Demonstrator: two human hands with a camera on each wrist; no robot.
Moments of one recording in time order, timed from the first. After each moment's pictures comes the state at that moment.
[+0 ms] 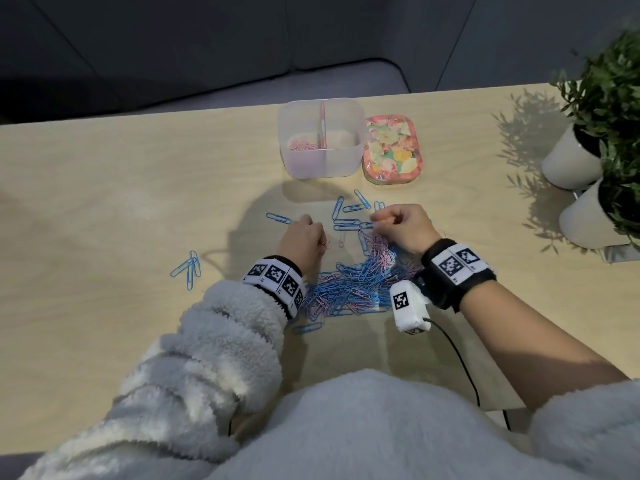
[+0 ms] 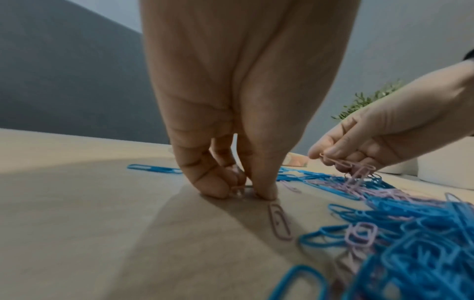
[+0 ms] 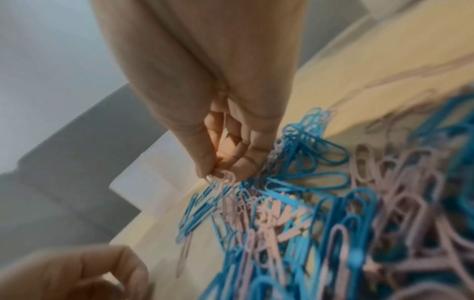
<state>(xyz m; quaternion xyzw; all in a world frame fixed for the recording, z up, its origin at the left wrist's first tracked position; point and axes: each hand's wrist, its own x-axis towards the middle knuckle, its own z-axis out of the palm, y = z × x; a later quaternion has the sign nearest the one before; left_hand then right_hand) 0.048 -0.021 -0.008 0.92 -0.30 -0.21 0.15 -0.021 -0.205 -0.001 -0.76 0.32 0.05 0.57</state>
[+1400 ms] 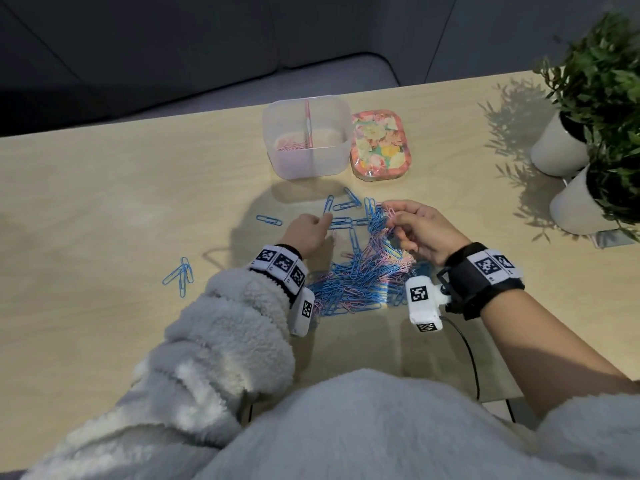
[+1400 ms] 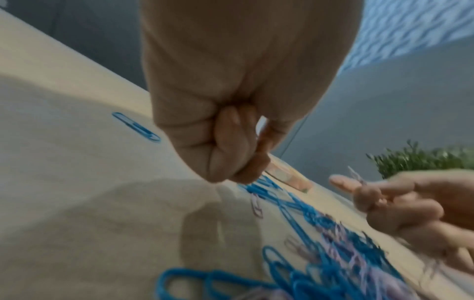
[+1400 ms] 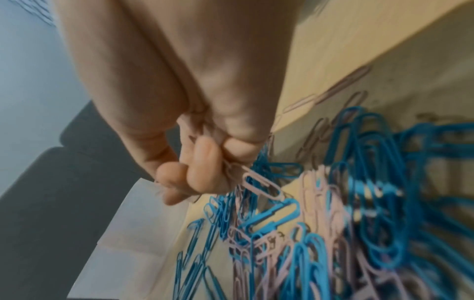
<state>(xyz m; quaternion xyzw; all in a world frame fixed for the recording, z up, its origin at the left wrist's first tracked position) 0.053 -0.050 0.006 0.87 -0.11 -0.34 0.33 -0.044 -0.233 0.010 -0.54 0.34 0.06 0.77</state>
